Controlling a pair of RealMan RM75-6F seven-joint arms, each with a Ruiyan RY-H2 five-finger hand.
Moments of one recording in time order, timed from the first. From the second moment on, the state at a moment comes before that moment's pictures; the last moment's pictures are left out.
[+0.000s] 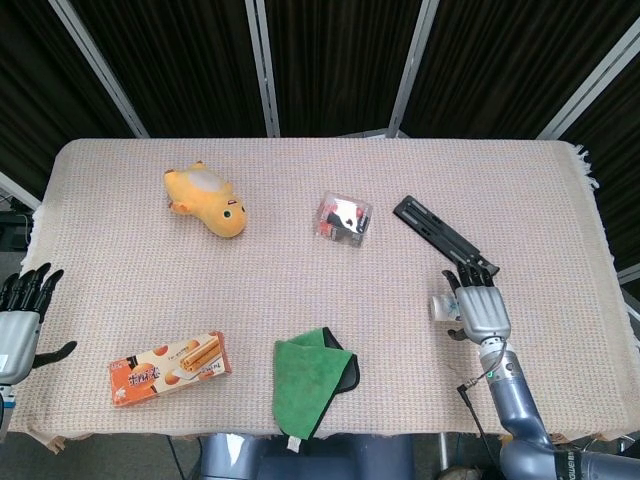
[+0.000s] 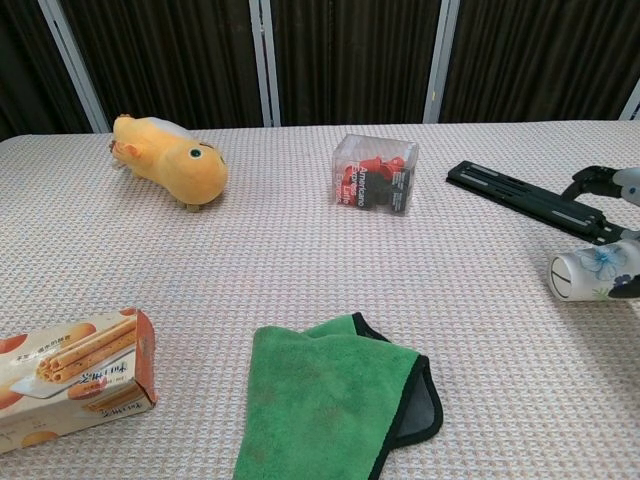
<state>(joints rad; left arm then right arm) -0.12 -1.11 -0.05 -1.66 1.44 1.43 0.18 0.56 -1.37 0.08 -1.75 -0.86 1.22 -0.62</state>
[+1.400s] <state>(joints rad) -0.13 -1.11 -0.04 -1.66 1.44 1.43 0.17 0.52 -1.47 0.18 -1.72 -0.86 1.25 -0.48</state>
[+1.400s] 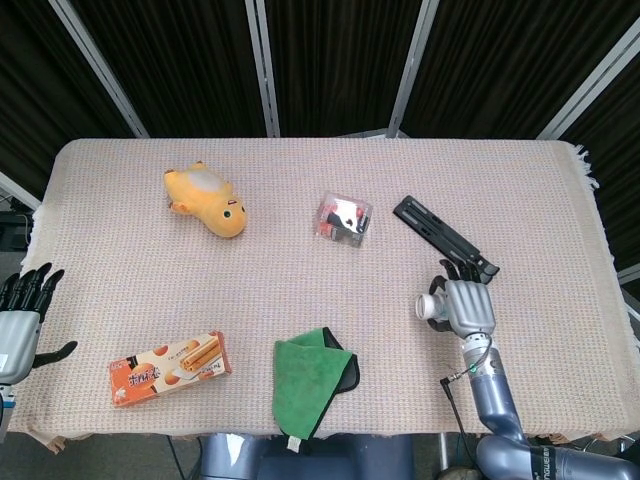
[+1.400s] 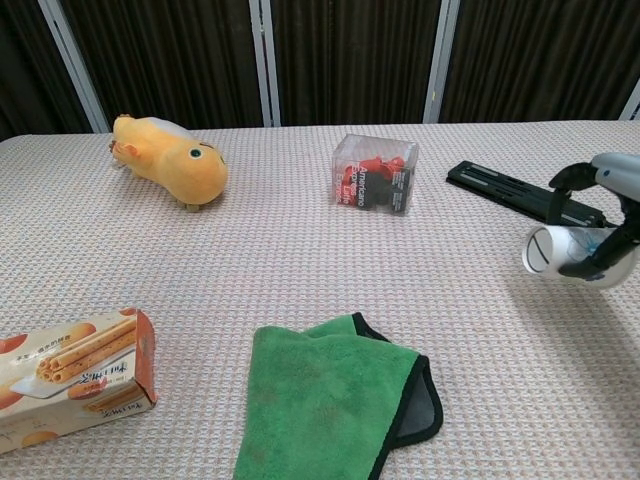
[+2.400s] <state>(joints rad) -0.13 -1.11 -0.04 -1.65 1.44 1.43 0.17 0.45 -1.58 0.37 -1.66 -0.61 1.15 -0.05</state>
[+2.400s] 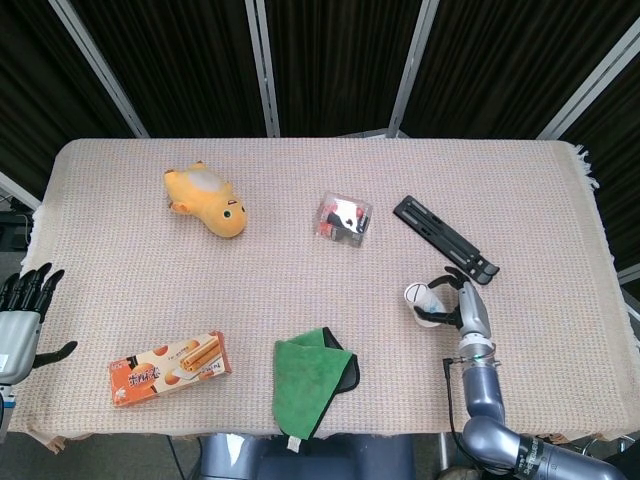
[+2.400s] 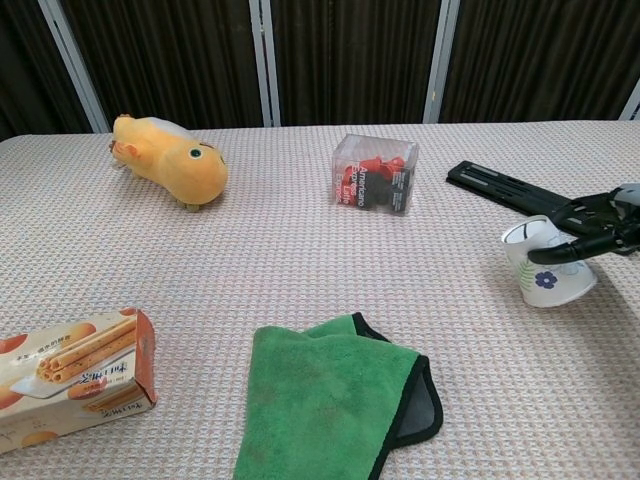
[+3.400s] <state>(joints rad) -0.13 -1.11 -0.04 -1.66 1.44 1.43 0.17 0.38 -1.39 0.31 -1.87 -0.79 1.25 -0.13</state>
